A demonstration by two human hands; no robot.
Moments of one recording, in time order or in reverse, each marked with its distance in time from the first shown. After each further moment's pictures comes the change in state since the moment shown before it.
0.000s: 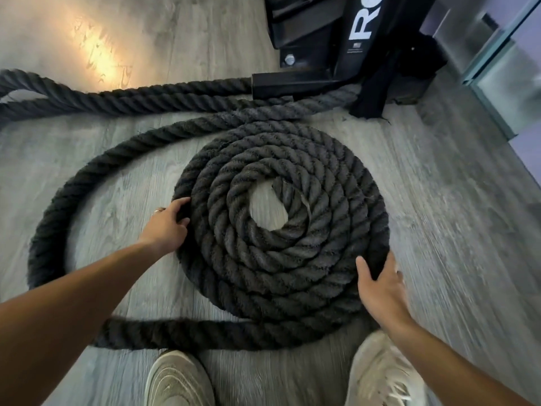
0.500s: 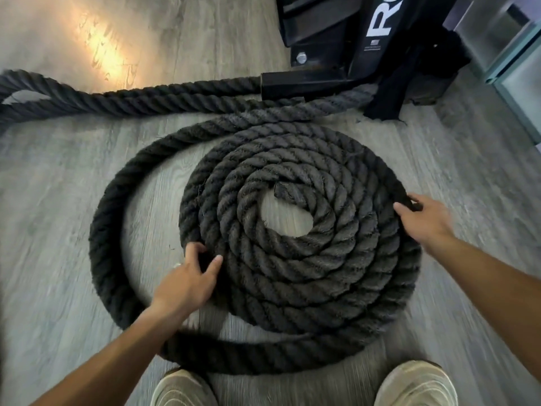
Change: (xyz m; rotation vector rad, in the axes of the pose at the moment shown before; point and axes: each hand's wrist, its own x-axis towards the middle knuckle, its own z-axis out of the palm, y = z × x) left_hand -0.079 0.012 0.030 0.049 -0.086 -0.072; right_hand 0.131 -0.074 -0.053 -0.056 0.161 -0.187
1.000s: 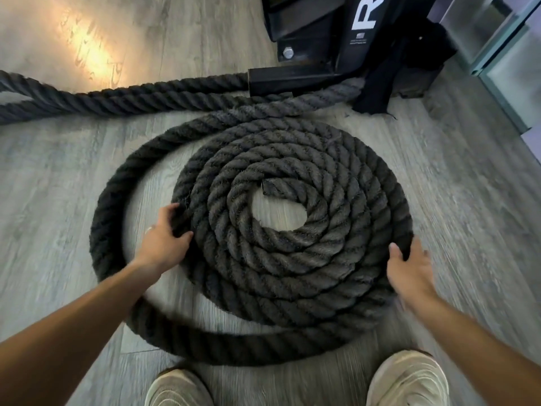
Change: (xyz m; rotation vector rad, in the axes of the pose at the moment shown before) left_hand 0.054 0.006 -0.035 -0.286 0.086 -0.023; right_hand -0.085 0.047 0.023 -0.017 -0.032 0.199
